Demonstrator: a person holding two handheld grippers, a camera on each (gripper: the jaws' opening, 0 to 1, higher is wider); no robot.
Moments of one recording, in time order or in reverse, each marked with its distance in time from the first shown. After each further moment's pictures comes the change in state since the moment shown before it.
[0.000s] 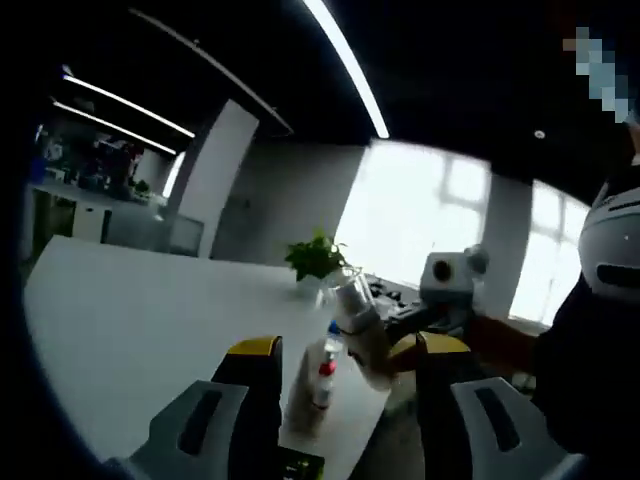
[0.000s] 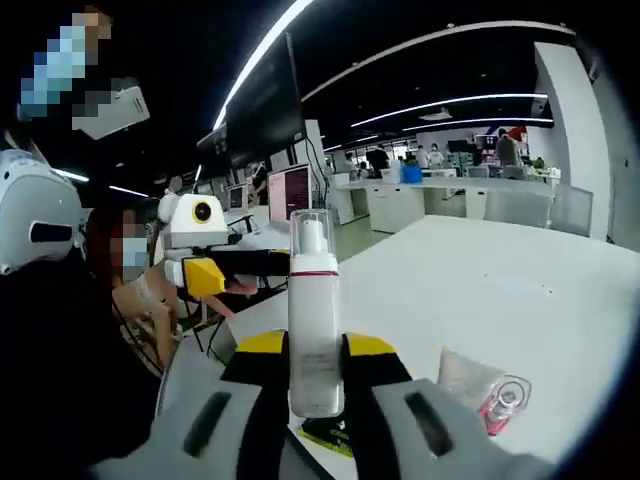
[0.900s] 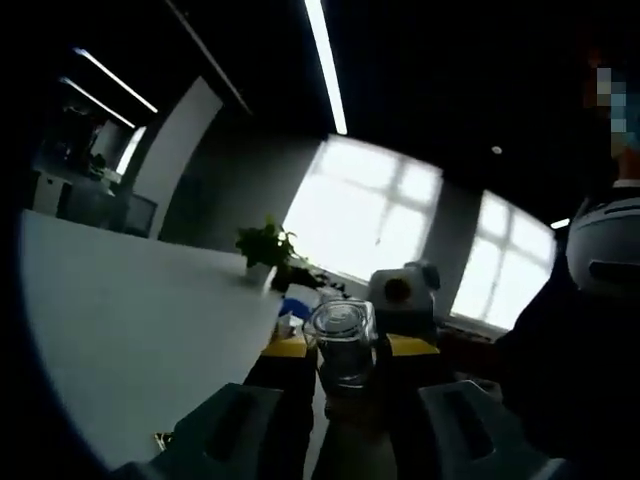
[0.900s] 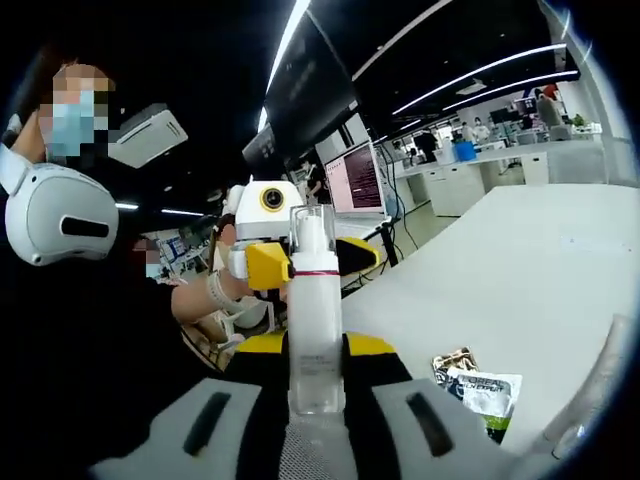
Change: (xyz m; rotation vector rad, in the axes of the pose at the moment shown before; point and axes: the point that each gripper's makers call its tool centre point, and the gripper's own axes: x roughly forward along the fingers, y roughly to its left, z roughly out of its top) left arm -0.048 -0.004 -0.018 -0.083 0.051 -0.230; right arm 0.063 0.078 -0.024 0.118 -0.009 0.277
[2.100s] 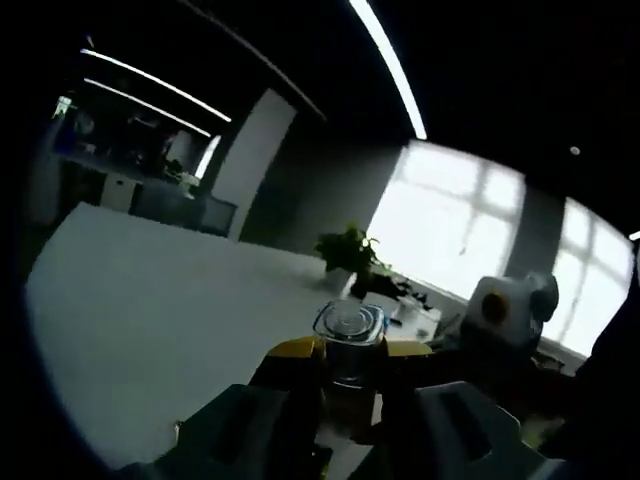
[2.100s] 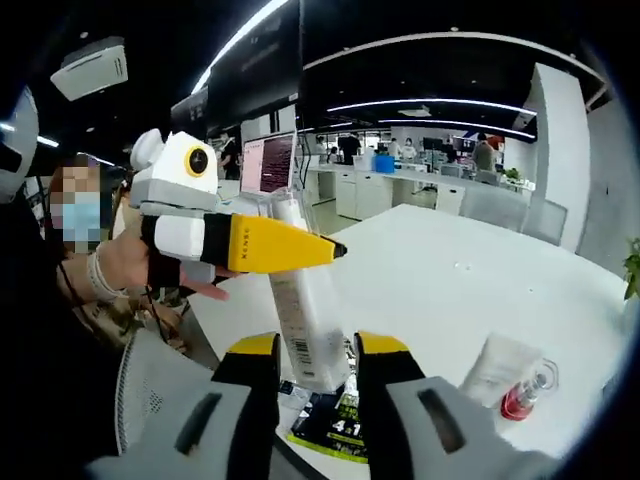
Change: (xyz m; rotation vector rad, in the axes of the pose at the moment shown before) left arm 0.041 0.041 0.009 0.040 -0.049 0.484; right arm -0.040 -0.057 0.002 -0.241 0.101 -0.519
